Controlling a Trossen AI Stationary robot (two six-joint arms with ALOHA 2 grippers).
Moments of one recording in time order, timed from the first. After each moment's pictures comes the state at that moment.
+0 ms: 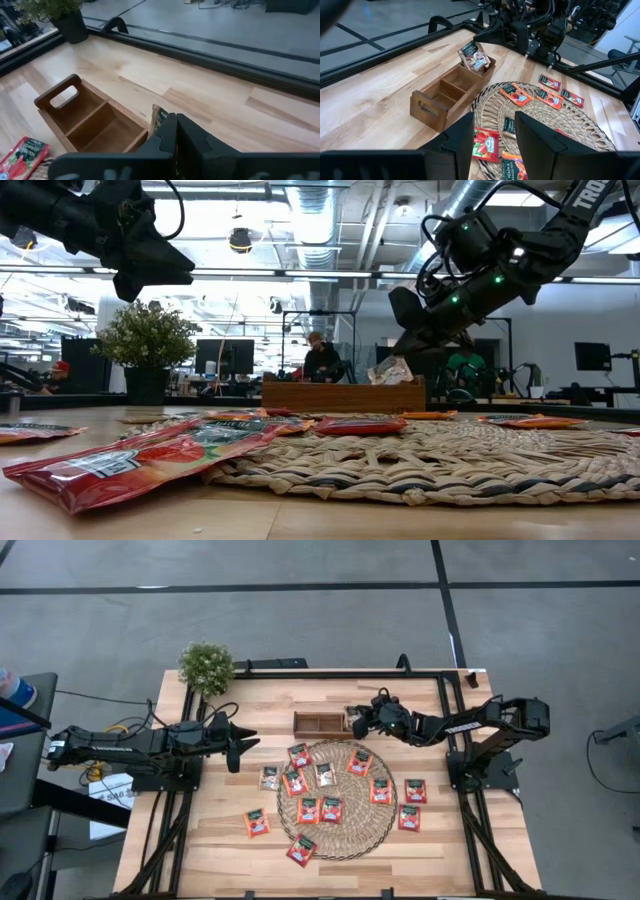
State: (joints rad) left arm 0.03 0.49 0.32 -0.08 -0.28 -0.39; right arm -0.26 1.49 0.51 0.51 0.45 0.39
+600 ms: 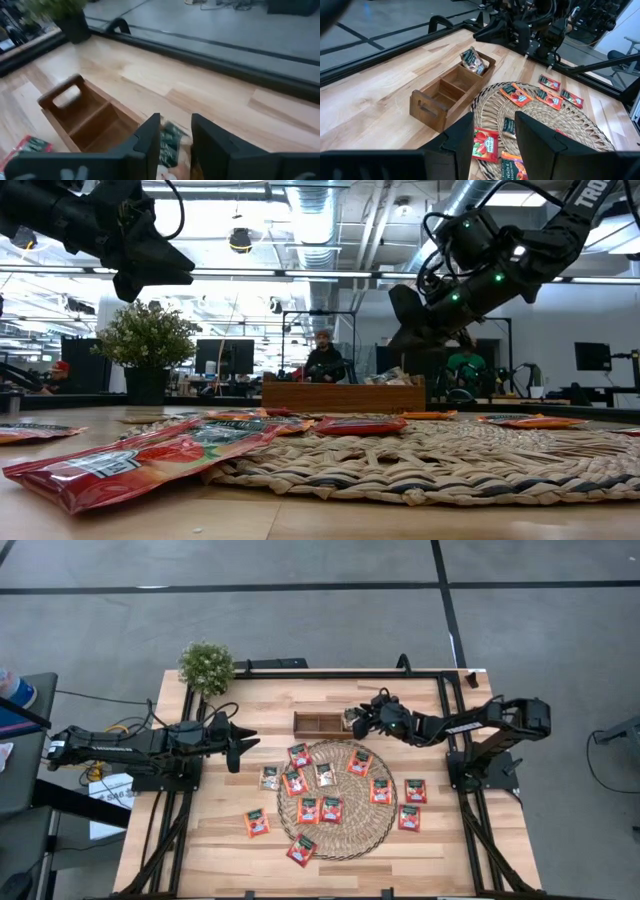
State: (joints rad) left arm 0.03 0.49 0.32 -0.08 -0.28 -0.40; right arm -0.26 1.48 0.51 0.52 0.44 0.38
